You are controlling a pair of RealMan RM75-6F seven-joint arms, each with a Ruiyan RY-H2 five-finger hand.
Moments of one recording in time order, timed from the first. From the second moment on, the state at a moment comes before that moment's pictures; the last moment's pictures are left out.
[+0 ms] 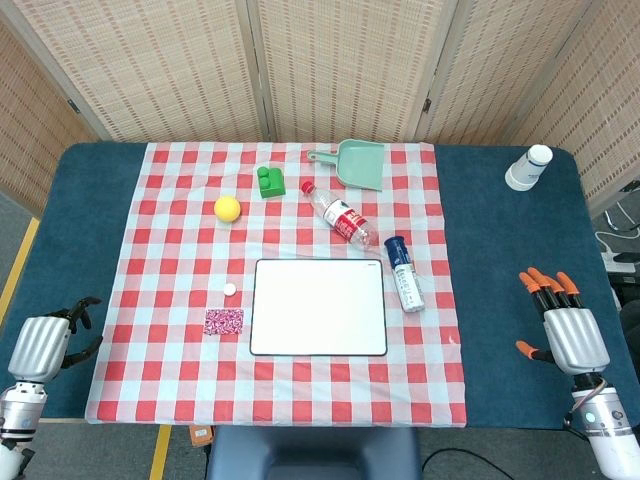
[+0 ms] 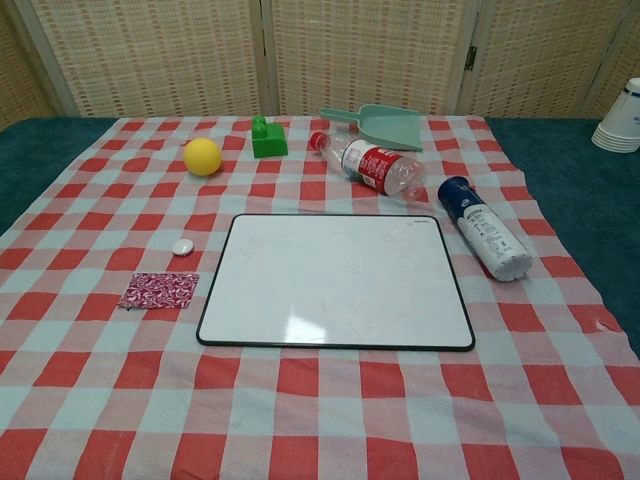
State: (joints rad) left arm -0.21 -1.32 -0.05 -1.23 1.52 1.43 -0.16; right arm 0.18 -1.22 0.06 -1.44 -1.48 1.37 0.00
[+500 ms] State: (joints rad) left arm -0.22 -1.29 -0.05 -1.27 1.52 1.43 -0.13; right arm 0.18 -1.22 0.06 -1.44 -1.48 1.36 0.01
